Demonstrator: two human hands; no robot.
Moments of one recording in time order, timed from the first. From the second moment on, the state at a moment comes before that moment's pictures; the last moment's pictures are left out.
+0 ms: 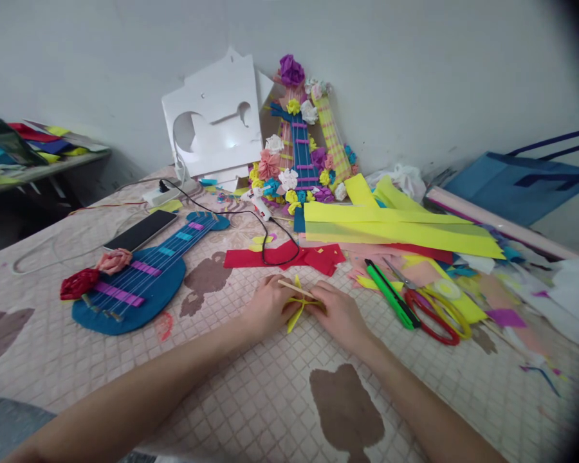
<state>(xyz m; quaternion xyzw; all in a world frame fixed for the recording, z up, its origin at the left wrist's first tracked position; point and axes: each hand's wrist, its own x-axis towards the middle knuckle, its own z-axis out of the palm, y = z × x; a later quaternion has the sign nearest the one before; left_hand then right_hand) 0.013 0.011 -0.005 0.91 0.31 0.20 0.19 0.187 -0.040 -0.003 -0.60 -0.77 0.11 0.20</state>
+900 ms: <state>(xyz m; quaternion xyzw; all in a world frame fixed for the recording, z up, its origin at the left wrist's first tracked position) 0.012 0.014 -0.008 0.90 0.32 0.23 0.20 0.257 -0.002 -0.005 -0.70 -0.61 0.12 0.34</state>
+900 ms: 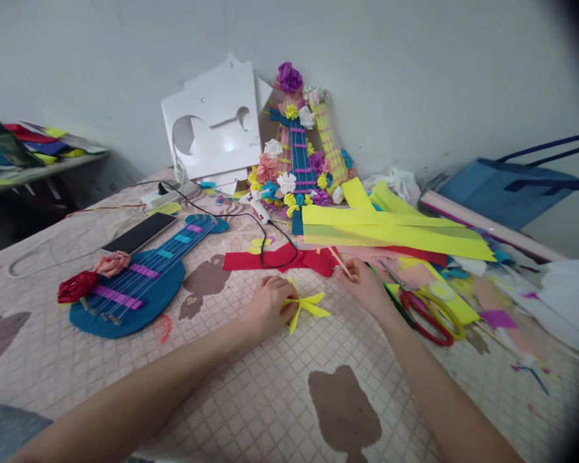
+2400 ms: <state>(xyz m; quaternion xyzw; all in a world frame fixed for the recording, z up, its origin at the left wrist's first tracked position) 0.012 0.013 -0.012 0.90 0.31 0.24 0.18 0.195 -0.035 -0.005 -0.58 -0.78 0.08 0.20</state>
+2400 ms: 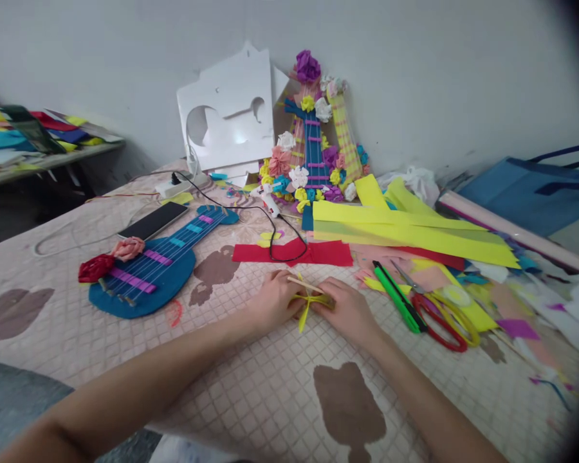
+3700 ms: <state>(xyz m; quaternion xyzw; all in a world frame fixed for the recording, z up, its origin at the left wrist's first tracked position) 0.006 0.019 -0.004 0.90 0.31 0.22 0.20 0.211 -0.049 0.002 -0.60 -0.76 0.01 0.23</state>
